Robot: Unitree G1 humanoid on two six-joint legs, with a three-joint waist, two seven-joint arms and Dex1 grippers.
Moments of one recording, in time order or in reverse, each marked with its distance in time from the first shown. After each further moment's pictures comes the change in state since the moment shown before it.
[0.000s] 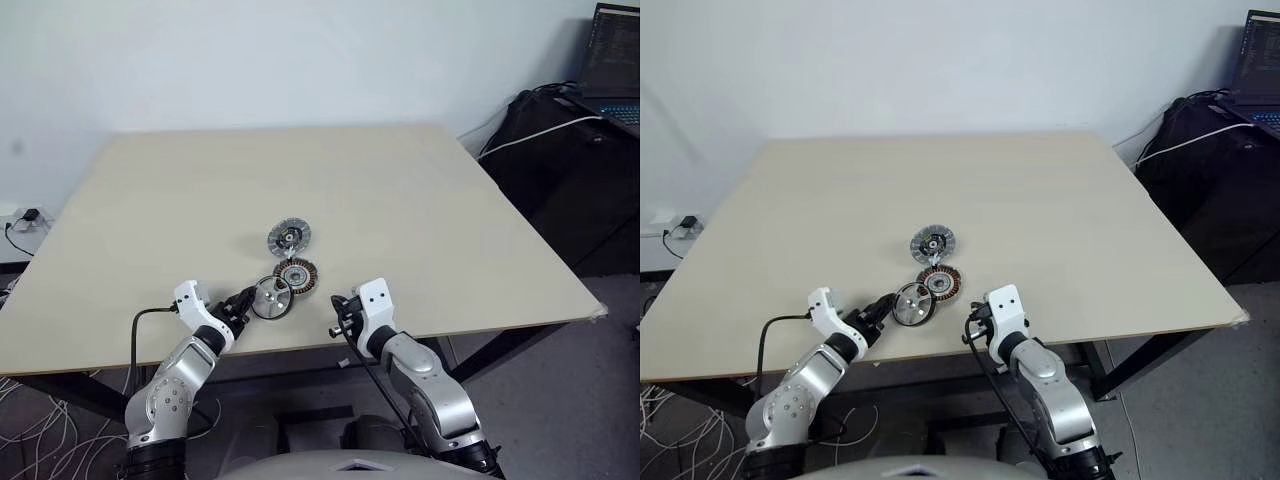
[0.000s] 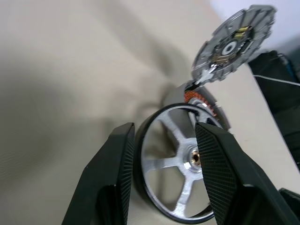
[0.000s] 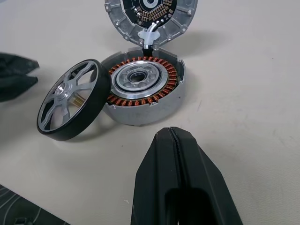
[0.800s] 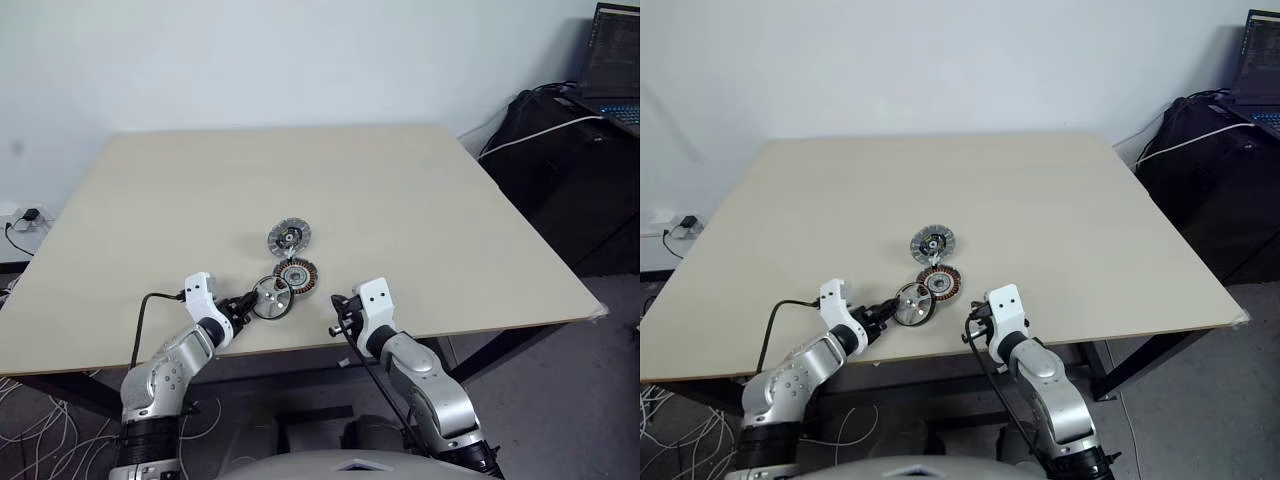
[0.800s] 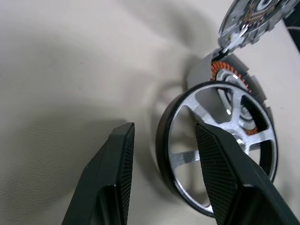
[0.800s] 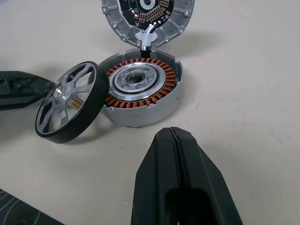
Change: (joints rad) left arm -0.106 0.079 -0.022 0.069 0.090 0.136 -0.006; right arm 0.000 0.004 -0.001 0.000 0.004 0.000 -0.012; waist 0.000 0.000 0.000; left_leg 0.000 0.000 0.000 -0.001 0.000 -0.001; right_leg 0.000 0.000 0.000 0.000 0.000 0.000
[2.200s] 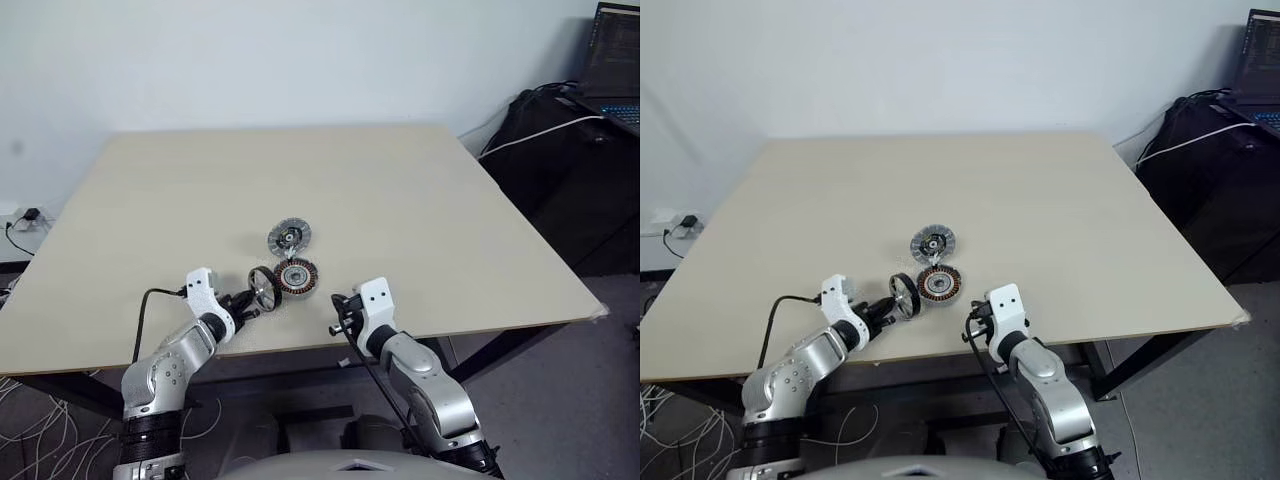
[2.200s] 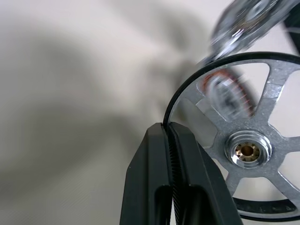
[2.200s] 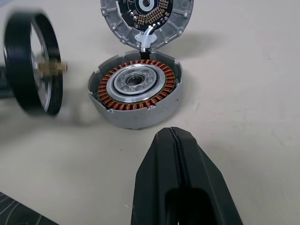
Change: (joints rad) left arm -0.038 -0.054 0.040 -0.075 -0.031 0.061 0.022; right arm -0.001 0.002 -0.003 0.000 0.009 0.000 -0.005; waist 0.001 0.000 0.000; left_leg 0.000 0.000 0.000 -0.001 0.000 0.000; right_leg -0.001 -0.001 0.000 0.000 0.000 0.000
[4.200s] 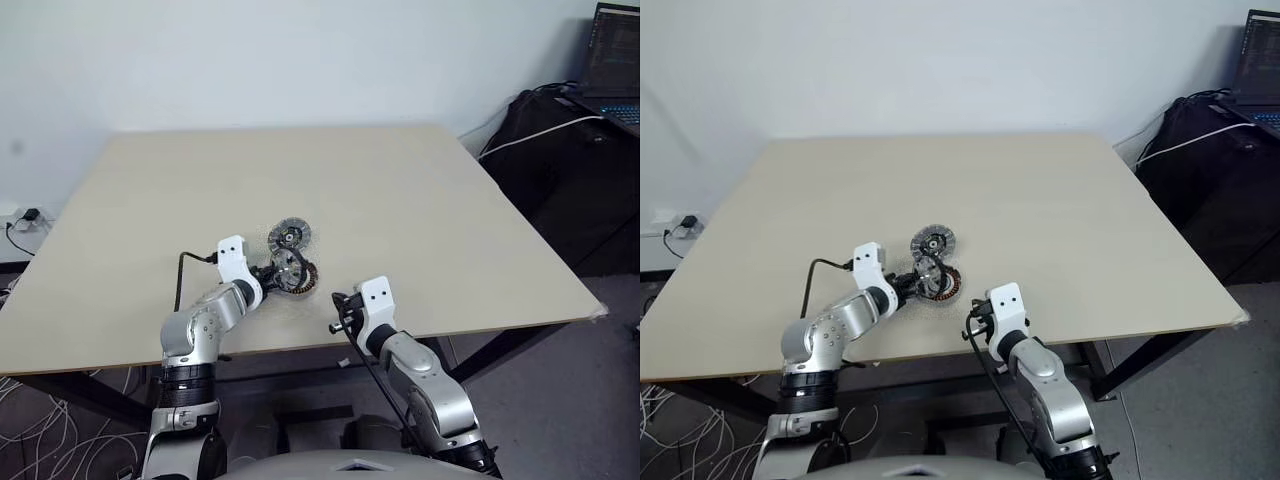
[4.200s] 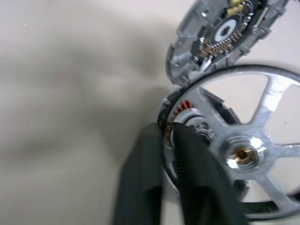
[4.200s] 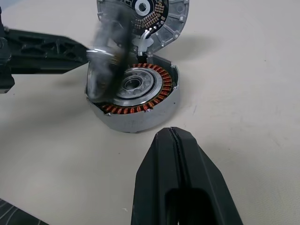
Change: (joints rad) left arm -0.230 -0.099 -0.063 0.109 0.191 0.099 0.159; right arm -0.001 0.012 -0.006 0.000 0.000 -0.002 -0.014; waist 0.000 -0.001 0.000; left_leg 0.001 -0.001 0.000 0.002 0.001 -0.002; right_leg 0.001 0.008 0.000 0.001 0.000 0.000
